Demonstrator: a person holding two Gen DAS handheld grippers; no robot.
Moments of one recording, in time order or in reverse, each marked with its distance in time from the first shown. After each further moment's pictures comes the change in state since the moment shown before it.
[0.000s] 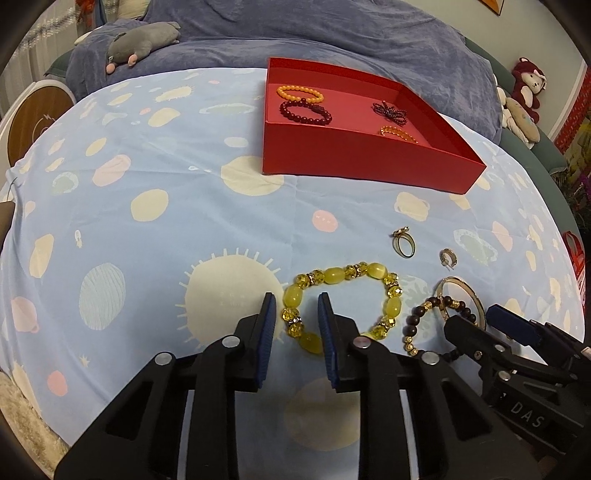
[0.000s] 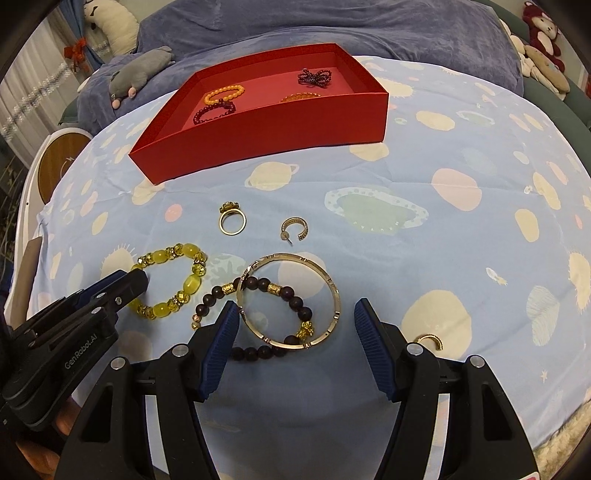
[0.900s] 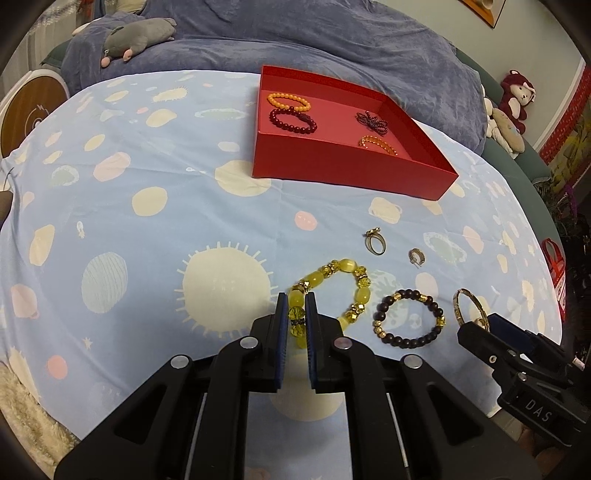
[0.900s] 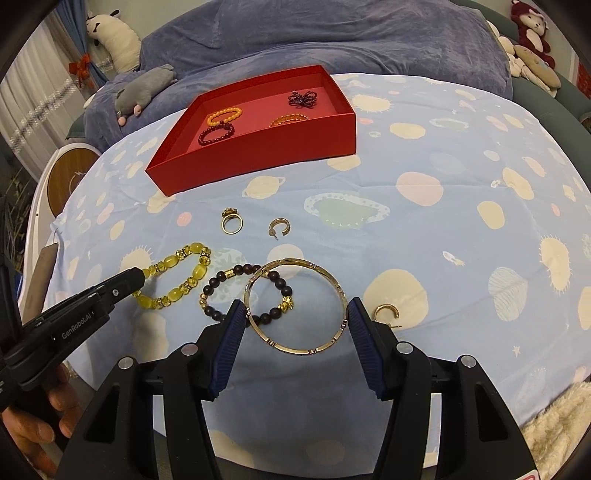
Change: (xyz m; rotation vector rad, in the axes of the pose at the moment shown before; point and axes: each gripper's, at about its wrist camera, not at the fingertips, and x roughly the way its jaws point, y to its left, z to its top) left arm -0.026 0.000 -0.004 -0.024 -0.013 -0.083; right arm -0.042 -0.019 -0.018 0.025 -0.053 0.030
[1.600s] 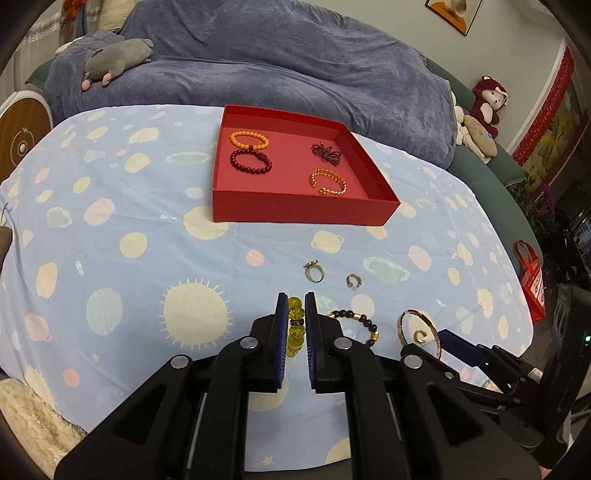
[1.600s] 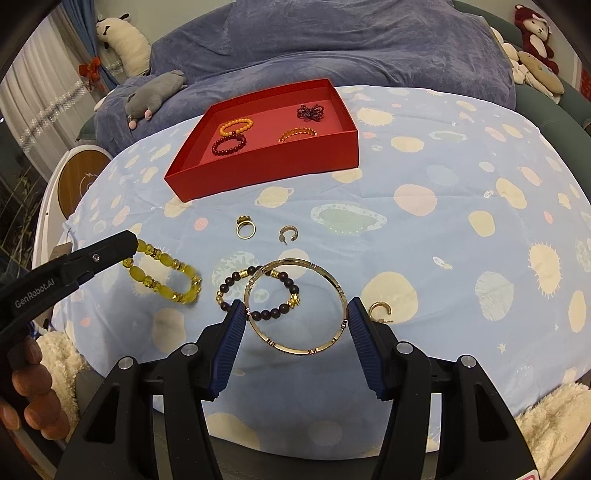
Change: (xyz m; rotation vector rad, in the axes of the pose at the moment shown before) left arm -0.048 -0.030 0.025 0.036 -0.053 -0.094; right arm -0.024 -0.001 0.003 -0.011 -0.029 0.027
